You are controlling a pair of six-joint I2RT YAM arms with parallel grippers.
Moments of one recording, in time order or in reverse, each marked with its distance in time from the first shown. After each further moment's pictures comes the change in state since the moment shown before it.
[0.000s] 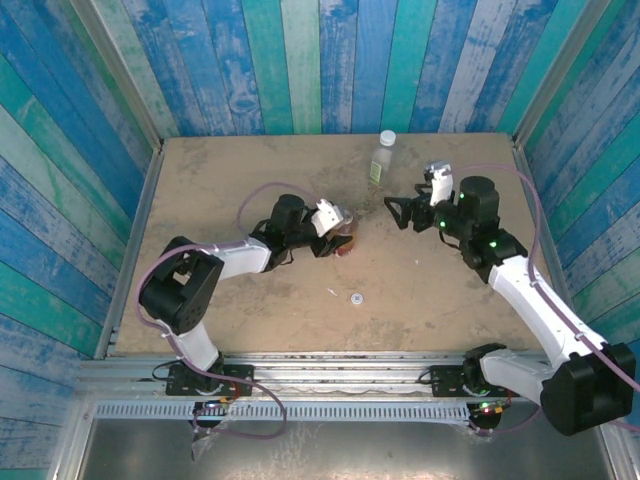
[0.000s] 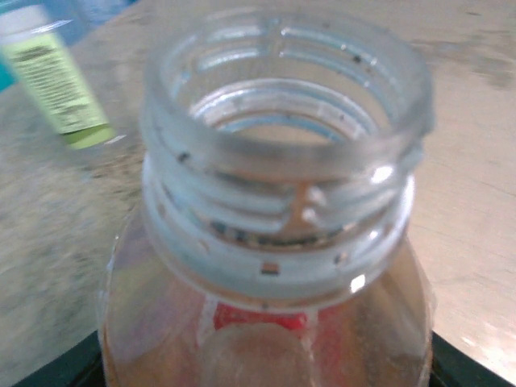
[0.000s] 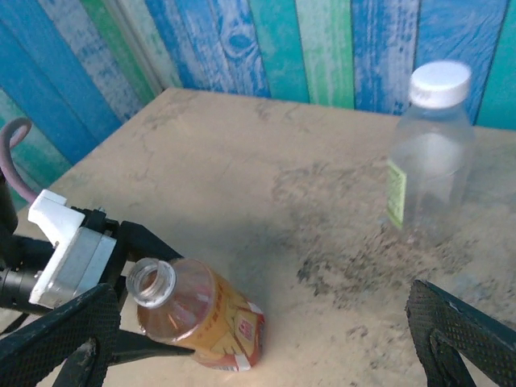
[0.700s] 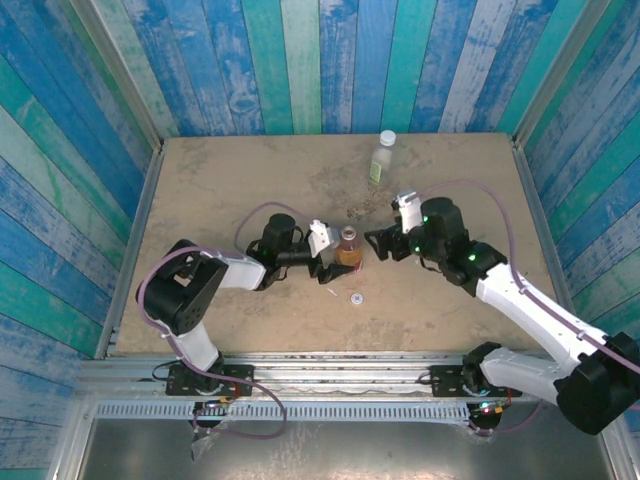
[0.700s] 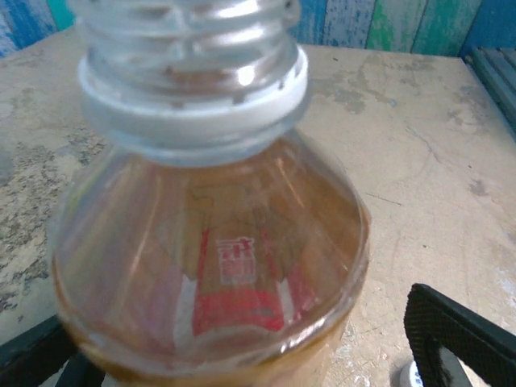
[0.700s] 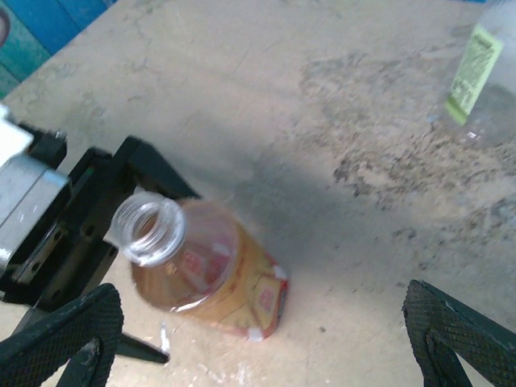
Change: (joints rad) left arm -0.001 -0.003 -0.221 0.340 0.207 -0.104; right arm 0.287 -0.018 -0.040 -0.184 0.243 0.023
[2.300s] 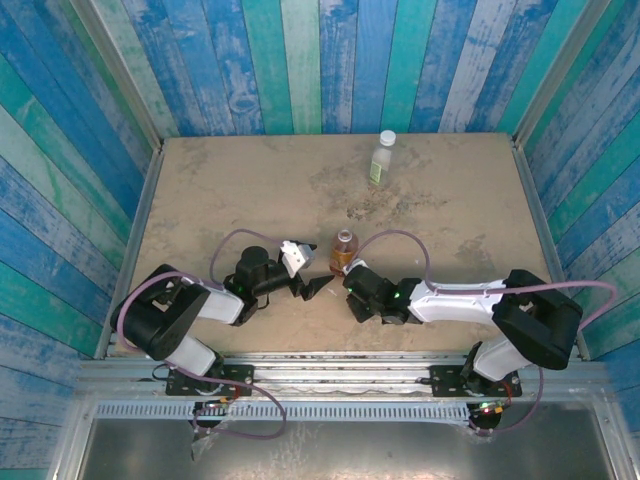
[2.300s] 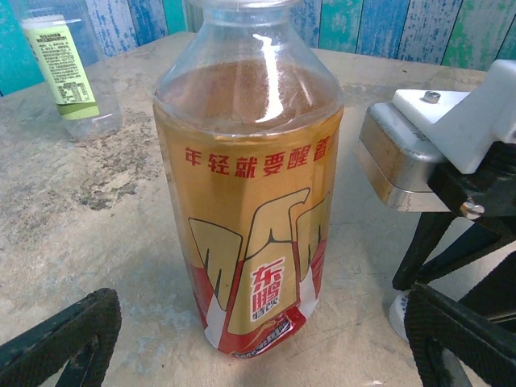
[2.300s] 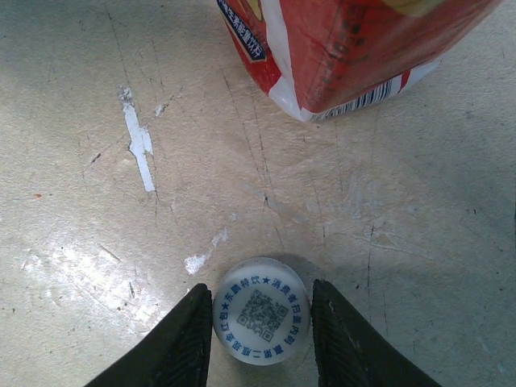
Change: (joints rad) left arm 0.010 -0.187 -0.344 0.276 -0.218 -0.113; right arm 0.441 0.417 -0.151 0.086 0.357 0.256
